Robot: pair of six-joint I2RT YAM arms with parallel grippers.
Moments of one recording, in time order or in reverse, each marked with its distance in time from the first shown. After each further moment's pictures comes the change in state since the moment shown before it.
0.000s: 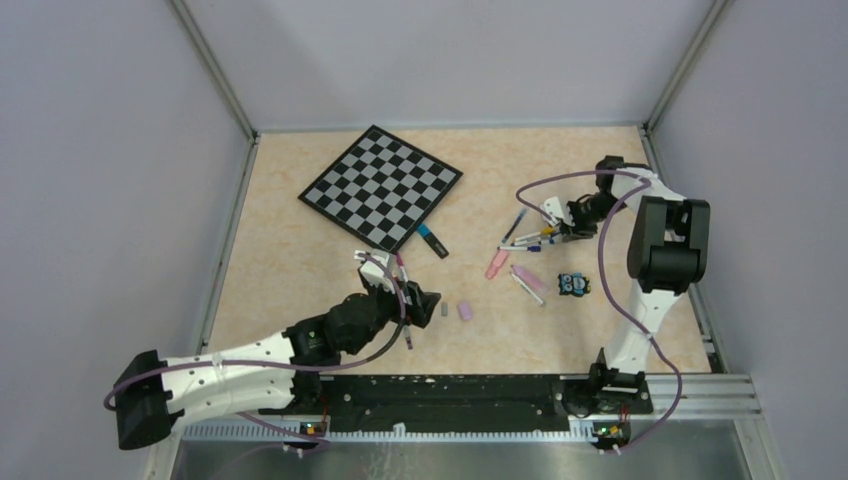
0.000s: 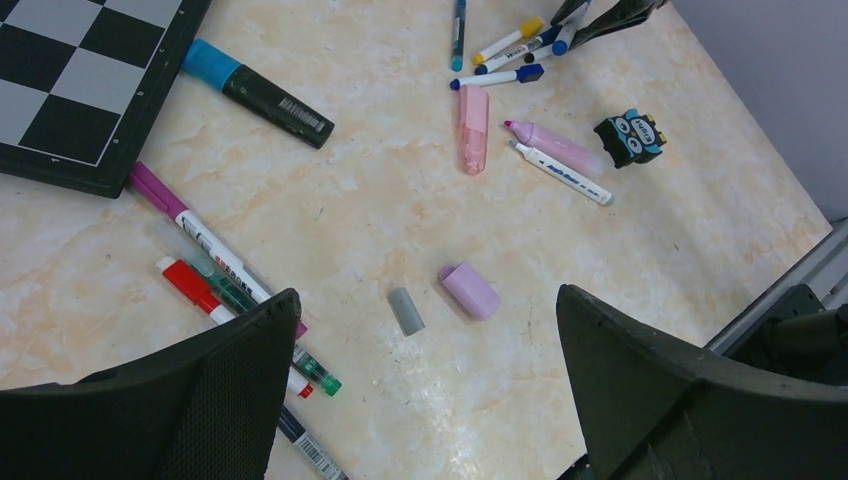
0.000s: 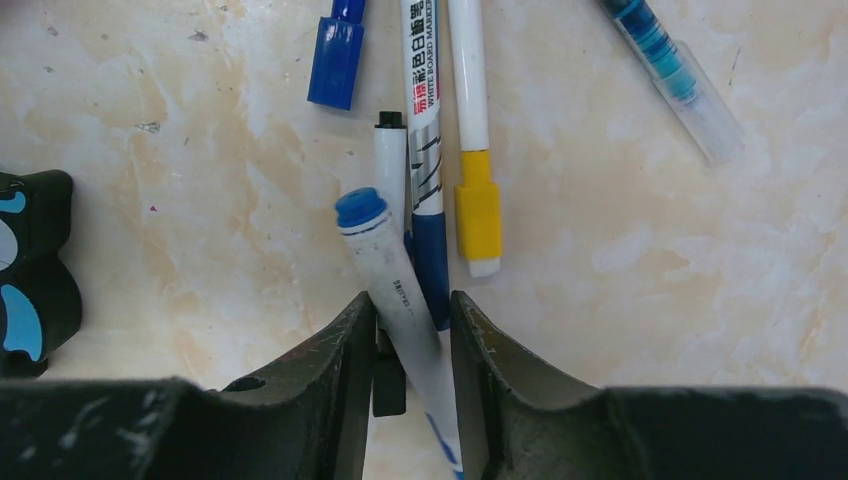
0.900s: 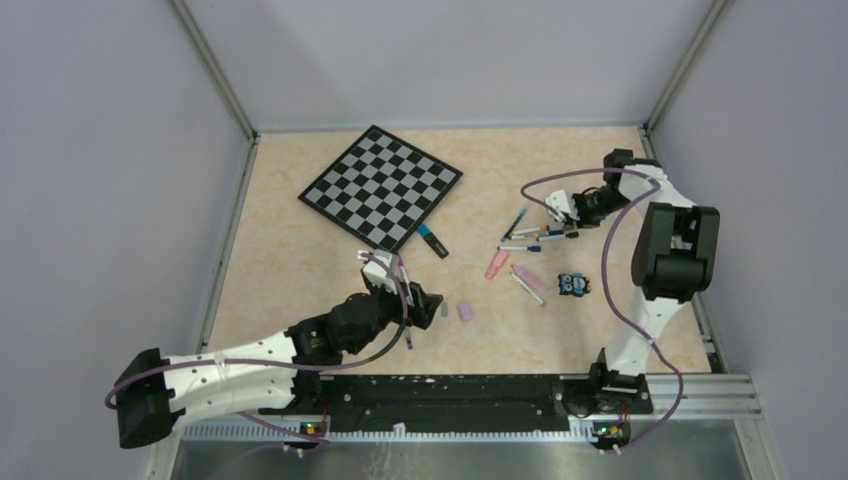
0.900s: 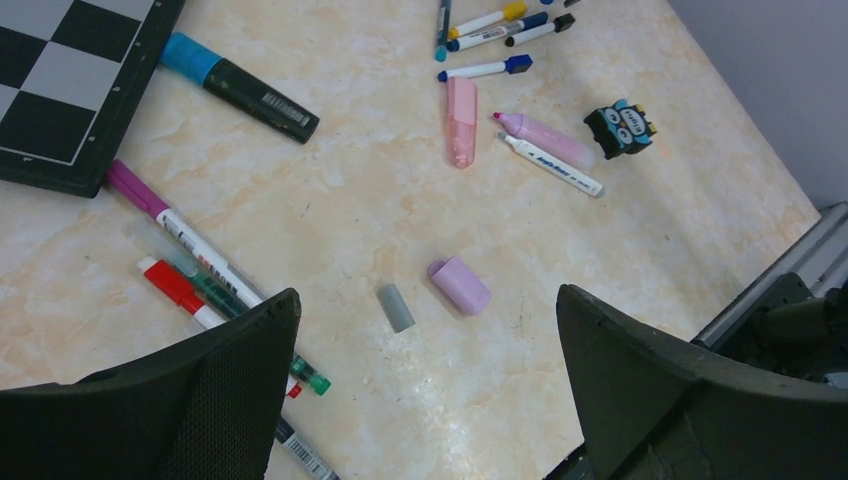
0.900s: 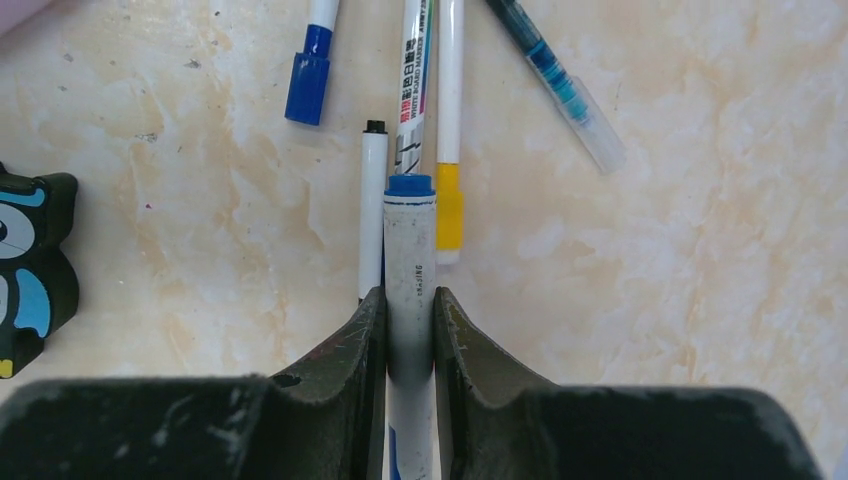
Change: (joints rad) left arm 0.000 0.019 0.000 0.004 0.016 -0.004; right arm -0.018 -0.058 0.013 -0.023 -0.075 -0.050
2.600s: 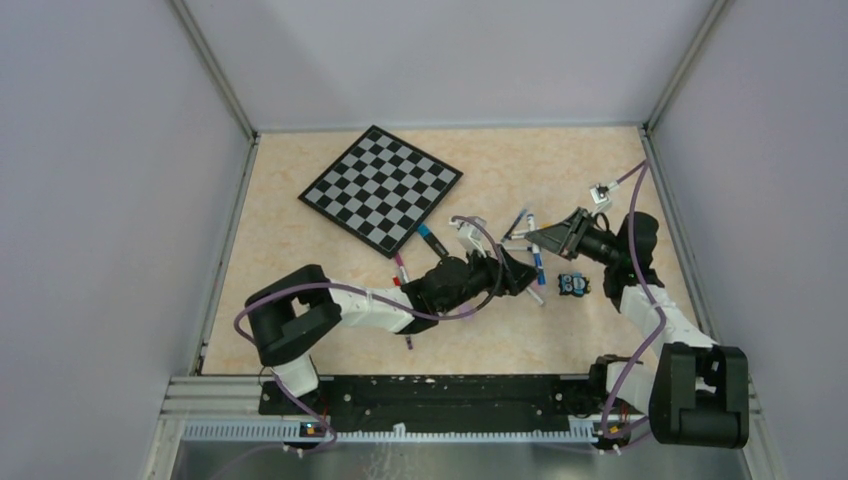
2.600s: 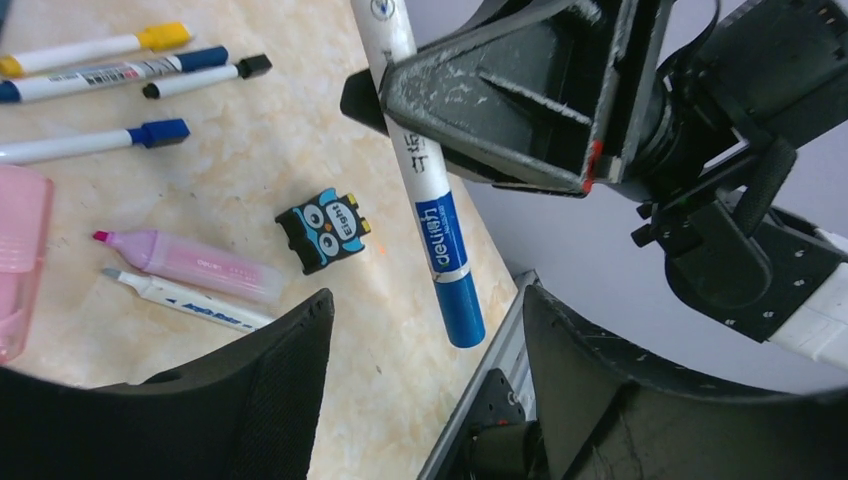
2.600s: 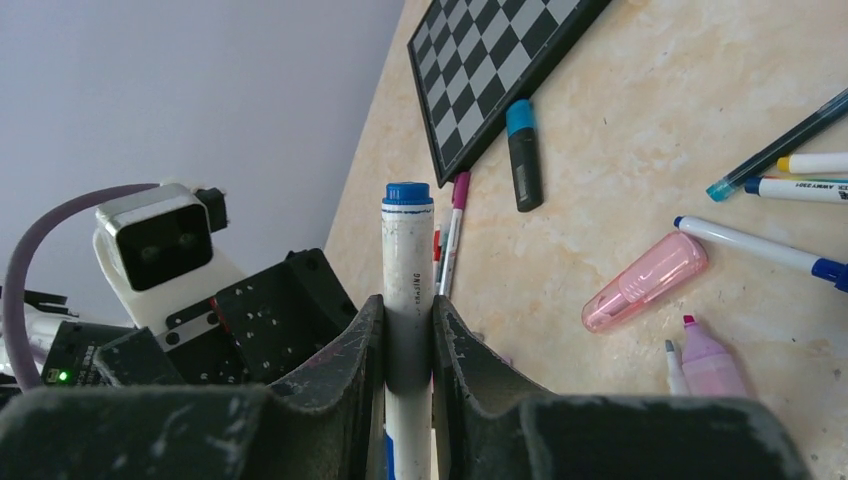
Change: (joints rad) left arm 0.006 0.902 0.447 0.691 0.297 -0.361; right arm 0.053 -0.824 -0.978 1.471 -0.330 2.803
